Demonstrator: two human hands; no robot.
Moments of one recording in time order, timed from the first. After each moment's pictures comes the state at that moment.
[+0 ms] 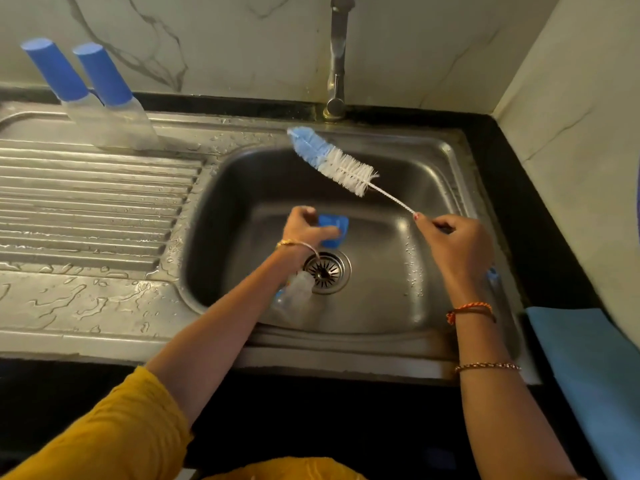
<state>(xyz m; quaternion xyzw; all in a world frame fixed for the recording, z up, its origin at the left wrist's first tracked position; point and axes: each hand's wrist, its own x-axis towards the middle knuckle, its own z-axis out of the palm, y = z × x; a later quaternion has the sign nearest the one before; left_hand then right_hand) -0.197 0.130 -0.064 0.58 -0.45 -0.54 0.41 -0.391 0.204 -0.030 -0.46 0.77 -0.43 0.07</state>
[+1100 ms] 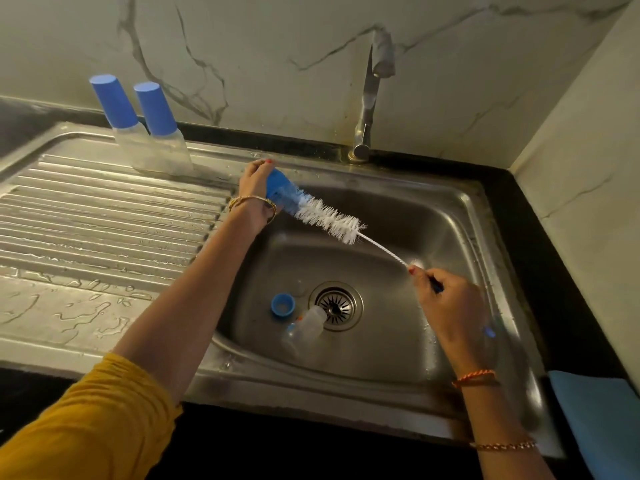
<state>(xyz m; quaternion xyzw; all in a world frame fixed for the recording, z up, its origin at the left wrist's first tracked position) -0.118 0.052 0.014 0.51 -0.27 -0.54 0.61 -0.362 0.213 -0.029 -0.56 0.73 -0.38 0.09</state>
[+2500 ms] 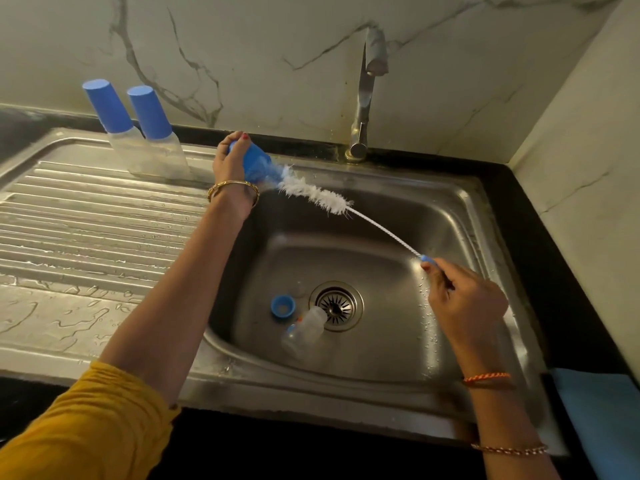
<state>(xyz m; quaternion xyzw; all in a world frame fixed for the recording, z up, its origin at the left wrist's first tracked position) -0.103 0.047 0.039 0.44 -0.26 -0.49 0.70 -0.369 0.215 -0.018 -0.62 0.65 -0.40 -0.17</state>
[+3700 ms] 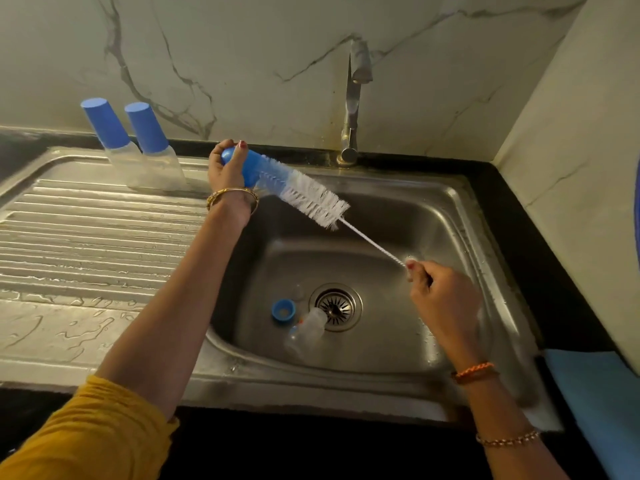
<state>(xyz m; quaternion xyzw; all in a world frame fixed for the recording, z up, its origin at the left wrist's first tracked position) -0.109 0.061 0.050 0.45 -0.26 -0.47 0.71 -0.344 0.228 -0.002 -0.57 0.76 -0.32 0.07</state>
